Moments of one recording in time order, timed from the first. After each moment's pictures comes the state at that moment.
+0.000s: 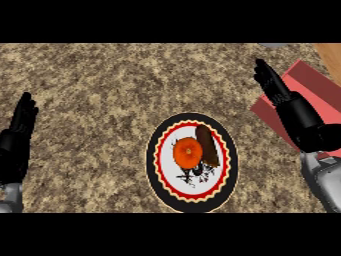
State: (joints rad) left arm -0.04 0.40 -0.05 -1.59 0.06 0.32 0.06; right arm -0.33 -0.43 0.26 -1.59 -0.19 -0.06 0.03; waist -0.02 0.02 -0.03
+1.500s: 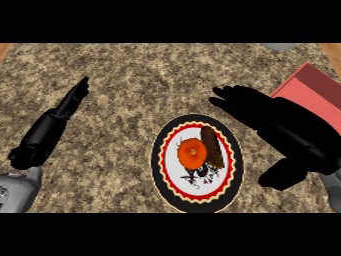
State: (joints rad) left arm -0.21 0.42 -0.18 -1.54 0.04 -0.03 -0.08; right arm -0.52 -0.70 0.50 -1.87 0.32 0.32 0.21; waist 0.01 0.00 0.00
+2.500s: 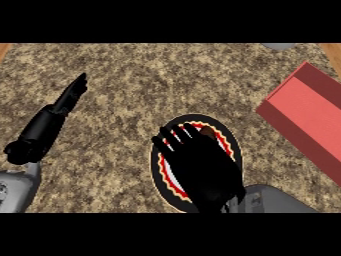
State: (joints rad) left arm -0.22 0.38 -0.12 -1.55 0.01 -0.09 -0.06; right arm -0.60 -0.25 0.75 -1.86 0.52 0.65 0.82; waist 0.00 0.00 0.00
